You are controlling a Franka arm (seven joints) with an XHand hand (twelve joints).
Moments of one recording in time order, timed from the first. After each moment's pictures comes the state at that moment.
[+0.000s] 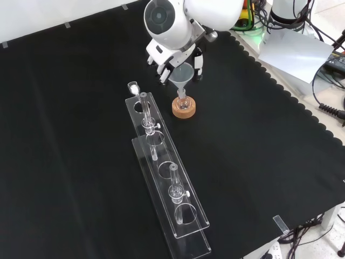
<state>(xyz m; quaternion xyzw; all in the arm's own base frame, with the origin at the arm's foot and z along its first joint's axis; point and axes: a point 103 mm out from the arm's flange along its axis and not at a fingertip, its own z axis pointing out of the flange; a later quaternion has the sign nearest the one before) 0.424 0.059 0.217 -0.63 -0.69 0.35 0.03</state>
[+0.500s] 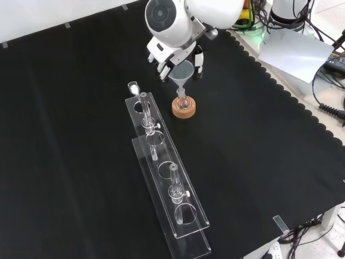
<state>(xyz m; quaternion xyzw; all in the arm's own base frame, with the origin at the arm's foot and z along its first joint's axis) 0.420 0.054 0.219 -0.62 -0.70 0.36 0.02</state>
